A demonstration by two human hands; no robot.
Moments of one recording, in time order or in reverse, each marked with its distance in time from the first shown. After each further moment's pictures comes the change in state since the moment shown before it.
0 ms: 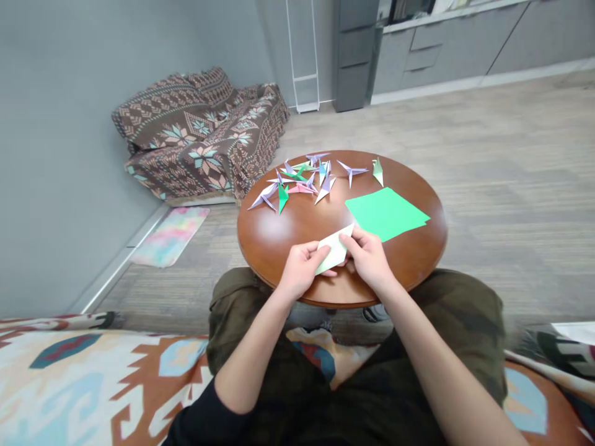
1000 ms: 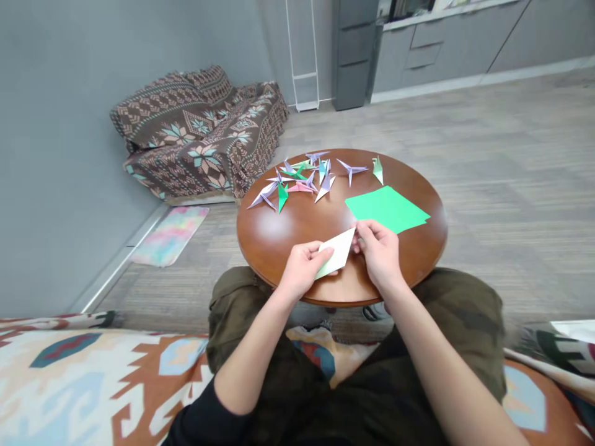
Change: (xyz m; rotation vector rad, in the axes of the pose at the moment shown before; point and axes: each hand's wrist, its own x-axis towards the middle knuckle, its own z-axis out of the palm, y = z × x) left_hand -0.003 0.002 0.005 0.013 0.040 -0.039; right_hand 0.005 0.008 -0.012 -0.002 0.221 -0.096
